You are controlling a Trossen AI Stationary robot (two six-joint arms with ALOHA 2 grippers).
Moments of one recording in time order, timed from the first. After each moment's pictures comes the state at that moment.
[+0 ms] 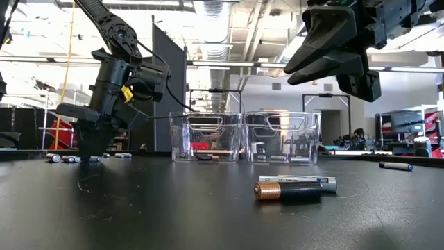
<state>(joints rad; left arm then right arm) 0.38 1.62 0.84 -0.90 -0.09 0.40 0.46 1.49 0.79 0.05 0.40 1.19</state>
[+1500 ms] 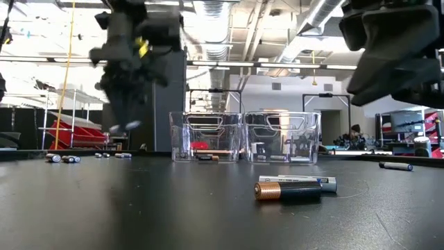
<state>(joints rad) 0.12 1.52 1.03 -0.86 0.12 -0.11 0.61 1.49 0.79 -0.15 0.39 1.41</state>
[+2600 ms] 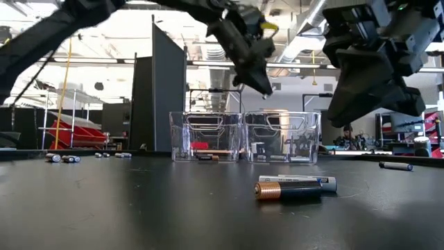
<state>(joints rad) 0.37 2.26 2.26 -0.89 0.16 0.10 0.49 1.49 0.79 -0.27 0.40 1.38</state>
